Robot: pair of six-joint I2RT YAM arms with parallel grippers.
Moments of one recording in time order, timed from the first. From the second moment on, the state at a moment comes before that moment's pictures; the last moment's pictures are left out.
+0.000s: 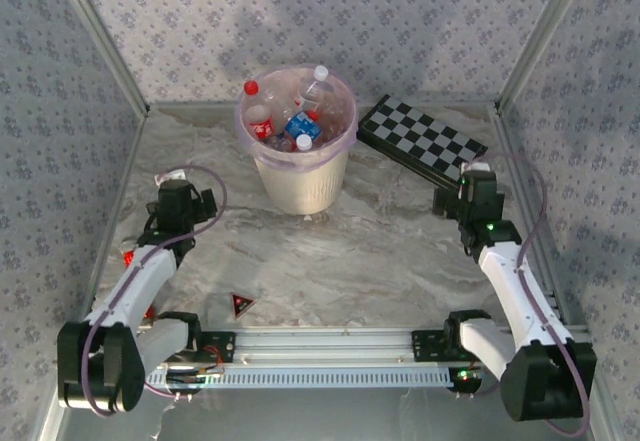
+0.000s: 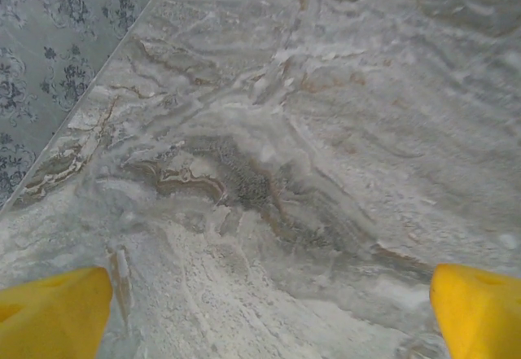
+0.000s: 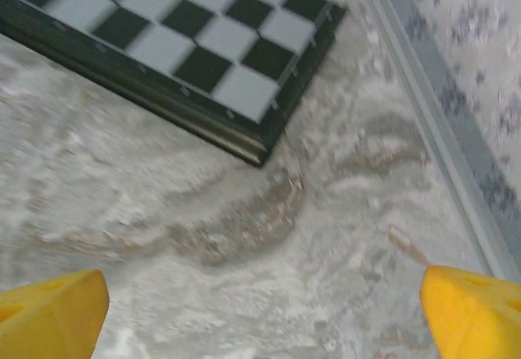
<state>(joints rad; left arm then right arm) -0.10 1.05 0.55 -0.14 -0.35 -0.21 0.05 0.96 0.67 -0.40 0.28 0.05</state>
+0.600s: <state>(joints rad) -0.06 1.51 0.47 0.50 -0.34 -0.06 -0.04 1.21 0.34 0.32 0.26 0.05</state>
